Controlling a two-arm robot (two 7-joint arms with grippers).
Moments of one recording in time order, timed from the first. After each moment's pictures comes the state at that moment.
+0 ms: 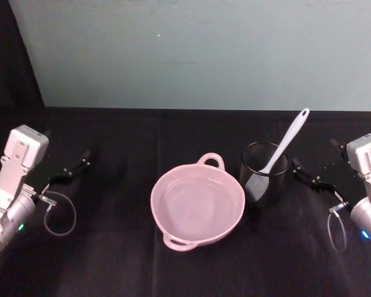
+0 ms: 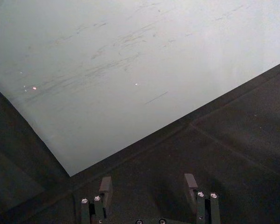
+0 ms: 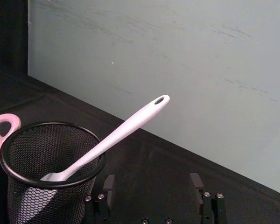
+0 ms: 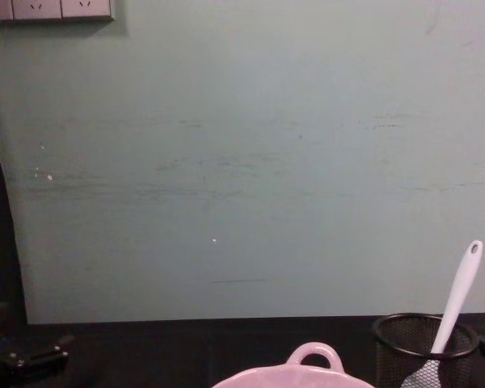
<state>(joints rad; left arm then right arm) -0.20 0.60 0.45 -1.41 -0.25 -0.12 0.03 0.20 0.60 -0.45 -1.41 0.25 -0.12 -0.03</state>
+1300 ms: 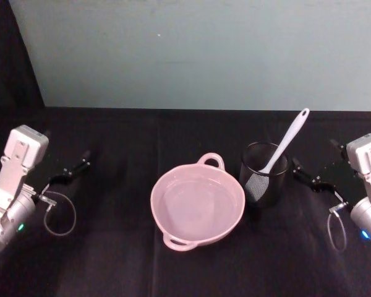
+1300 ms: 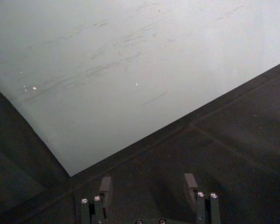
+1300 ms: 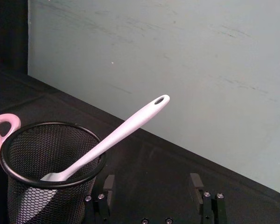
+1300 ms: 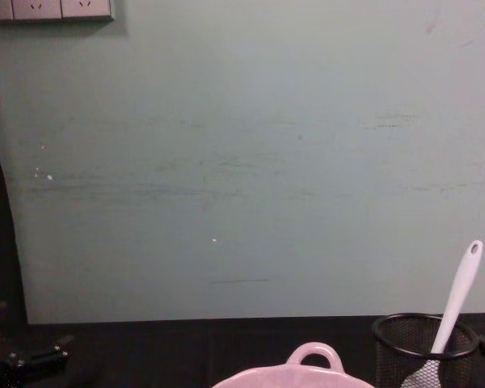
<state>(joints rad) -0.20 0.60 0.45 -1.41 -0.25 -0.12 0.03 0.20 0.60 -0.45 -1.41 0.25 -0.12 -0.03</state>
